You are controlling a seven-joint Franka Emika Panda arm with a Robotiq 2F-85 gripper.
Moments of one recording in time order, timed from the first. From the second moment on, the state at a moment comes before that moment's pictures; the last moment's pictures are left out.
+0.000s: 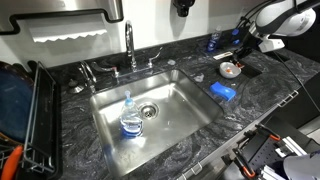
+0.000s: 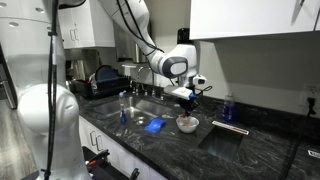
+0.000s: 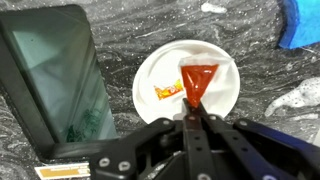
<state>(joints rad) -0.17 0.03 -0.23 -2.40 0.12 2.59 -0.33</state>
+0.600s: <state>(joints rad) -0.18 0.11 -0.22 -2.32 -0.06 2.55 -0.12</state>
